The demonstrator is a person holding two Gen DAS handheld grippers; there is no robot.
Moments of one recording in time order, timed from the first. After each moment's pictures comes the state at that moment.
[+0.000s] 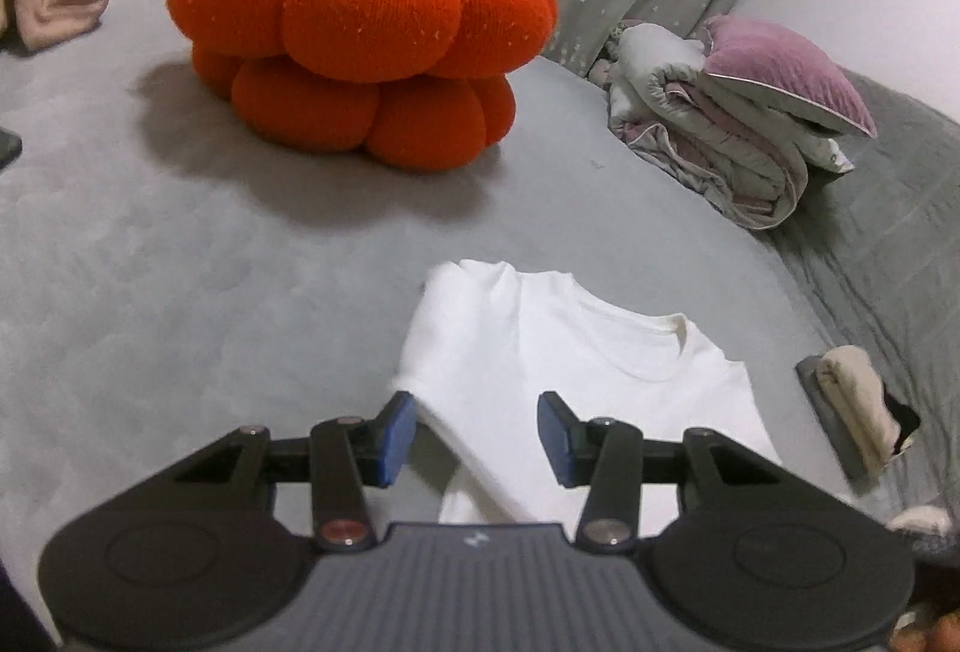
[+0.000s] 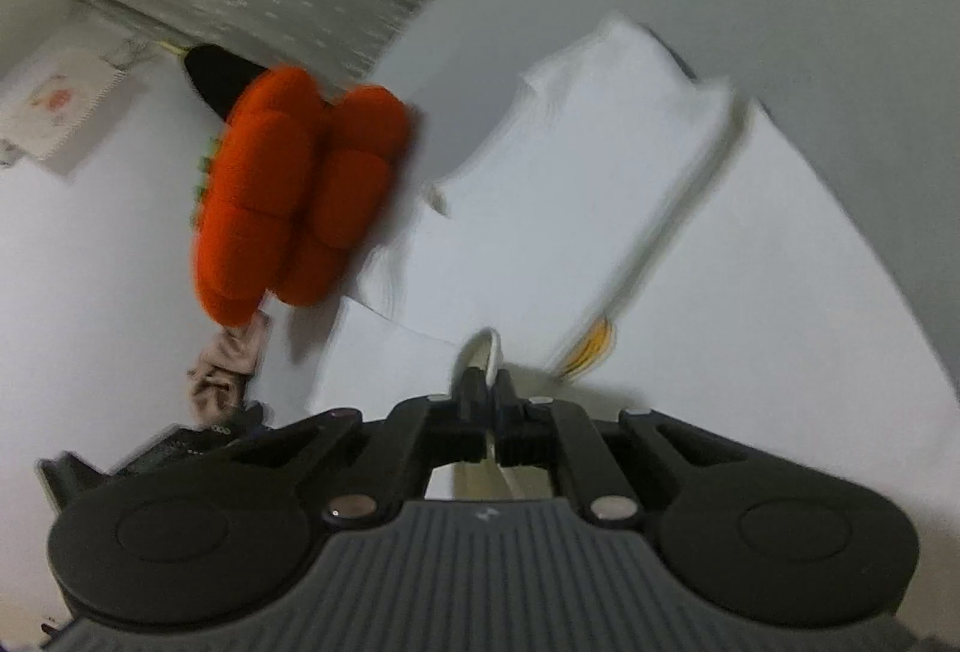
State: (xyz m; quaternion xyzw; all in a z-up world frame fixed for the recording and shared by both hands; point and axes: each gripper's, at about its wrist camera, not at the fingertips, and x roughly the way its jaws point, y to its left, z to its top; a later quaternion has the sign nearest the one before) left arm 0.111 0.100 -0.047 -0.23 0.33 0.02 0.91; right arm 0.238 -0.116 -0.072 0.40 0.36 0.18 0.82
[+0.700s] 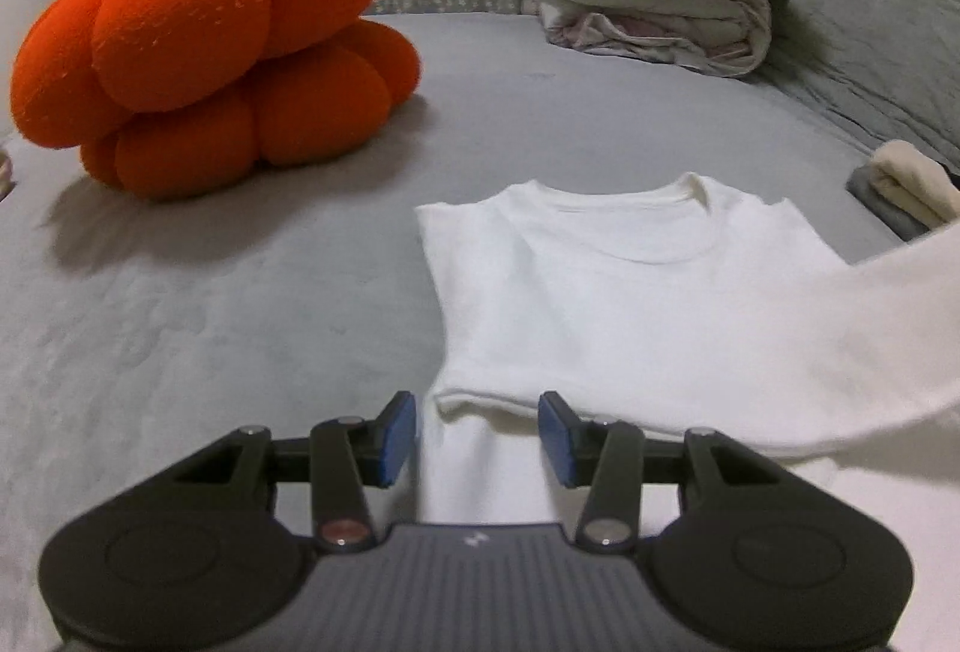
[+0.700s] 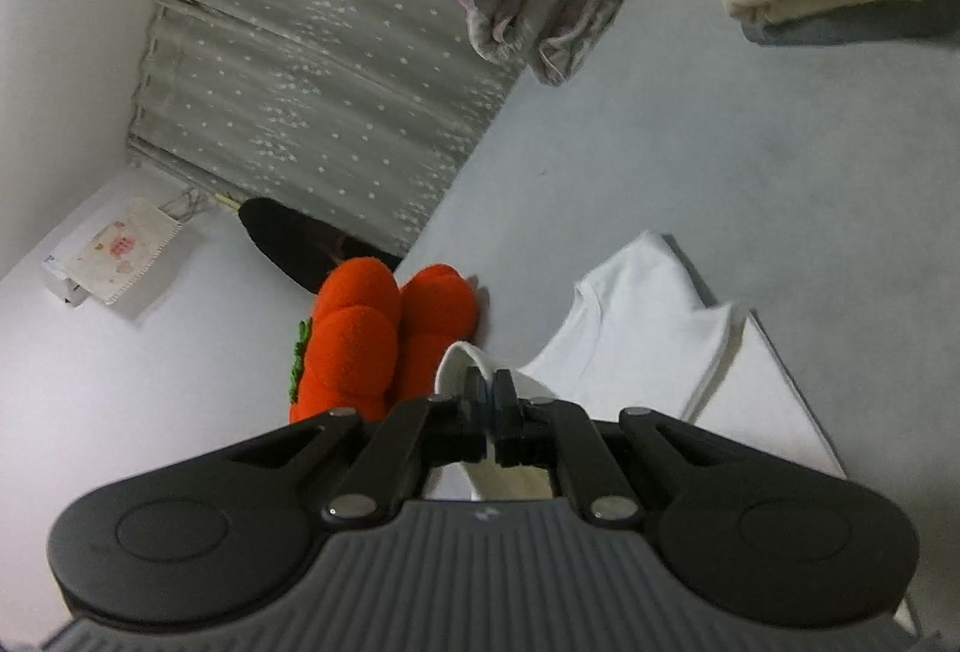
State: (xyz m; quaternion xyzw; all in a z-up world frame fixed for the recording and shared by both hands) left arm 0.156 0.035 -0.092 -0.02 0.36 0.01 0.93; right arm 0.221 -0.186 -0.029 0.49 0.26 0.14 0.82
